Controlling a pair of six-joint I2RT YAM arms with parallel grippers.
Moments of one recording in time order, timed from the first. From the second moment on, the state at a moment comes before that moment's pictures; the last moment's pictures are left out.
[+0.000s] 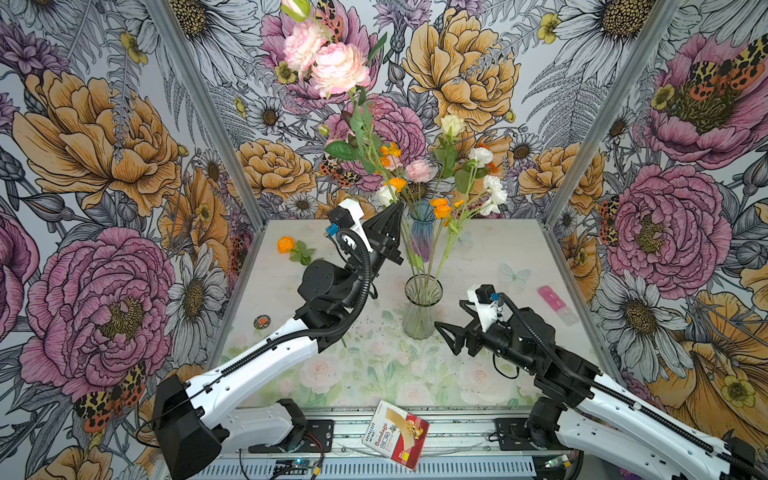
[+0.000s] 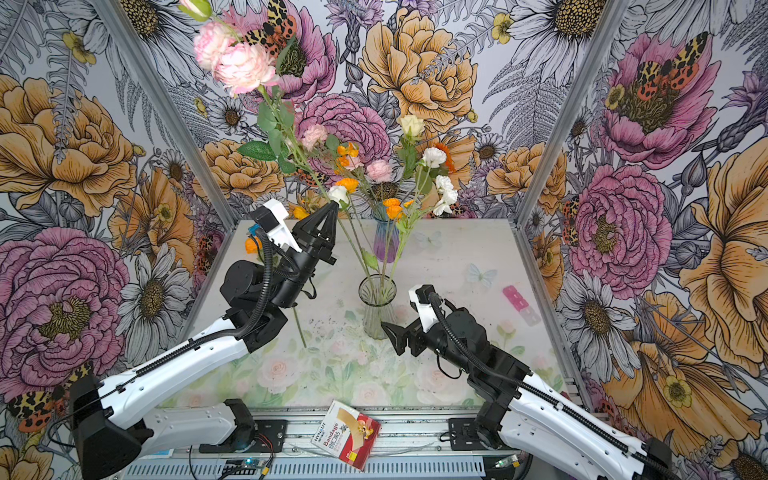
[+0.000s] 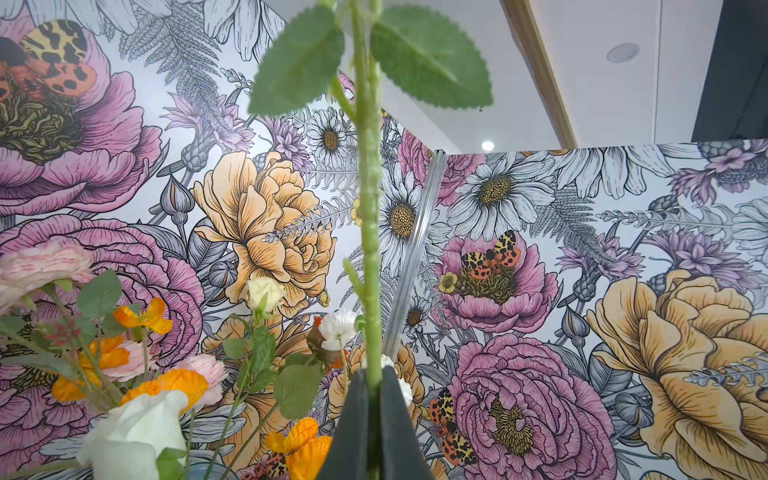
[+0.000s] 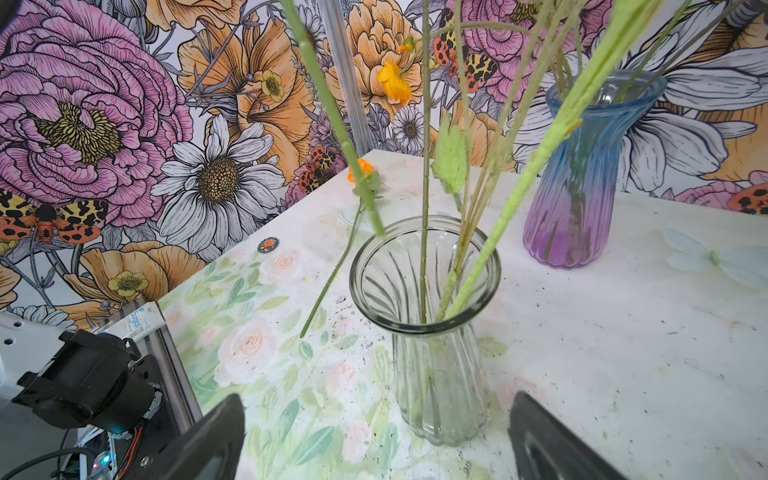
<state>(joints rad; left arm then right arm) -0.83 1.19 1.05 0.72 -0.18 -0.24 0.83 0.68 0.60 -0.18 -0.01 0.24</state>
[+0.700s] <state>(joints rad) -1.02 1.37 0.75 1.11 -0.40 -0.11 0.83 0.72 0.59 -0.19 -0.01 0.24</state>
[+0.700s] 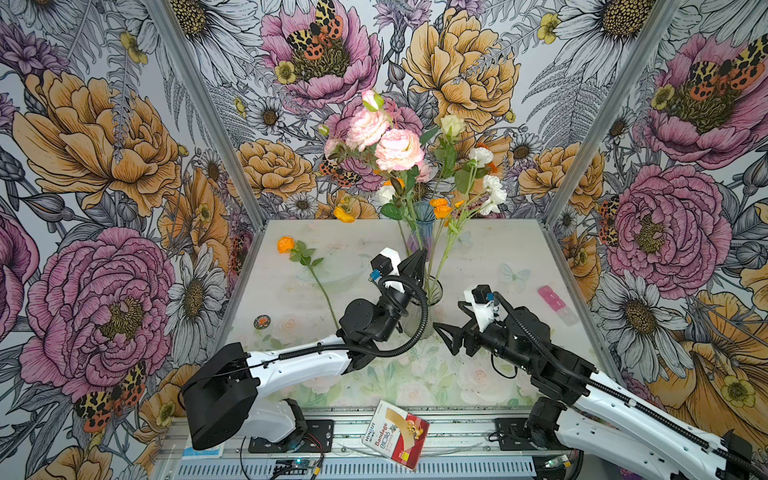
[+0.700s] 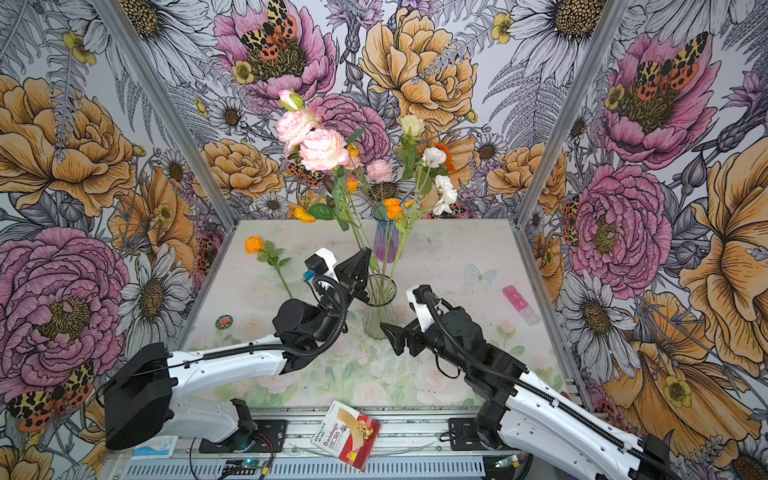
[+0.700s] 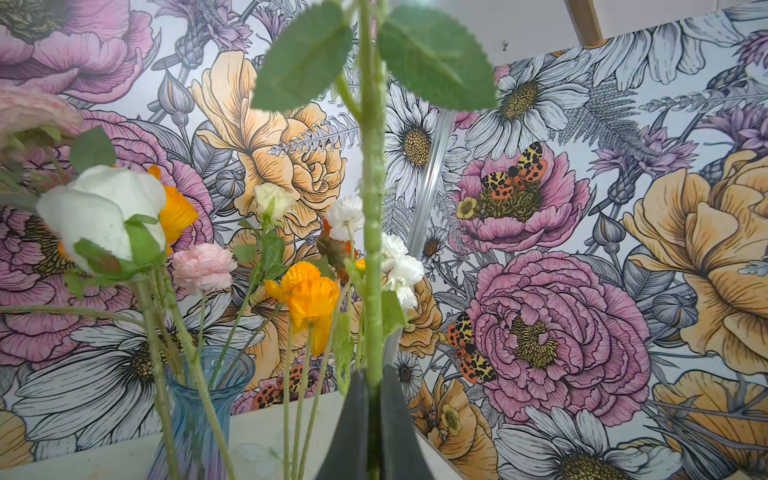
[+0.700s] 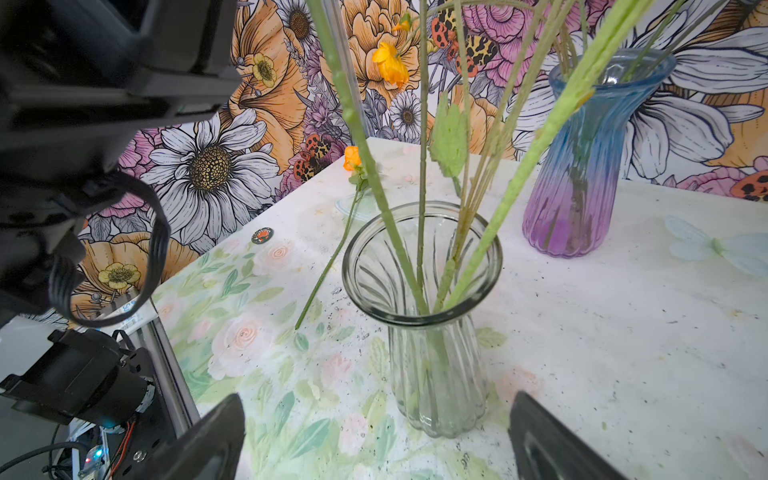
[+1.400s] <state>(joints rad) -1.14 1.60 0.65 1.40 -0.72 0.08 0.82 0.75 0.59 -0.19 -0.02 0.24</state>
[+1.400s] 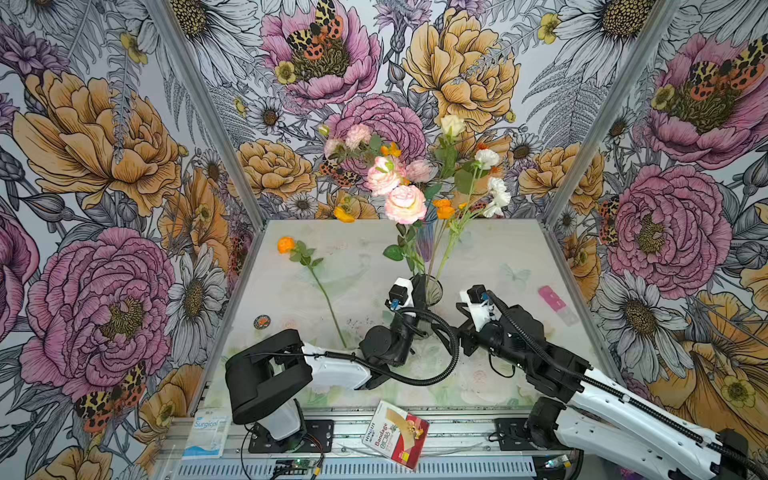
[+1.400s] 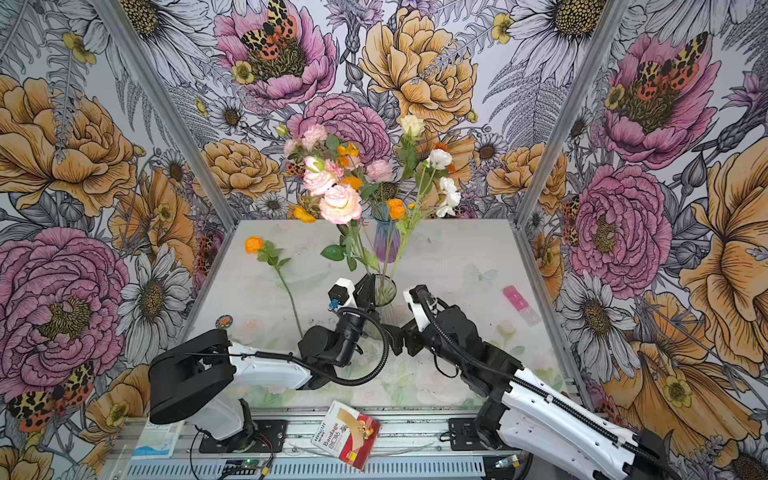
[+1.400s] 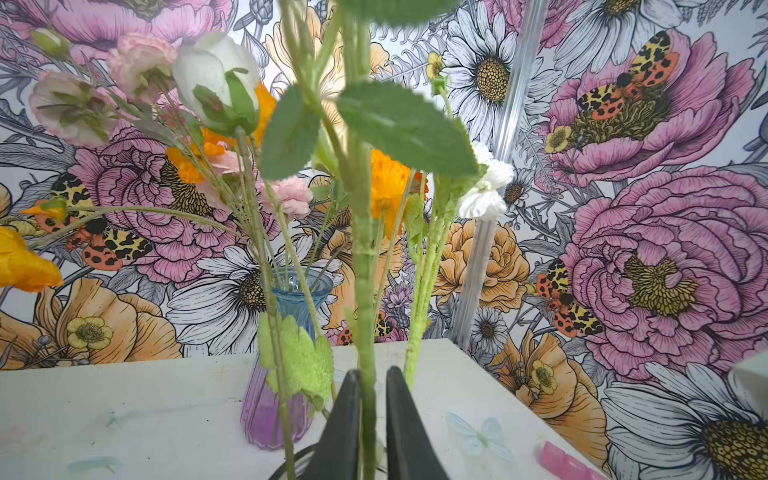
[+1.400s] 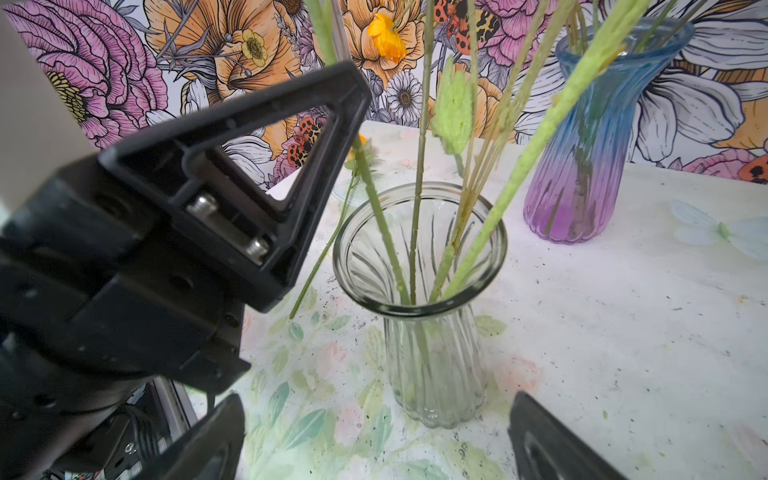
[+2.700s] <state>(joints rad) -1.05 1.44 0.89 0.59 -0.75 -0.21 0.82 0.79 0.59 -0.19 -0.05 0.22</state>
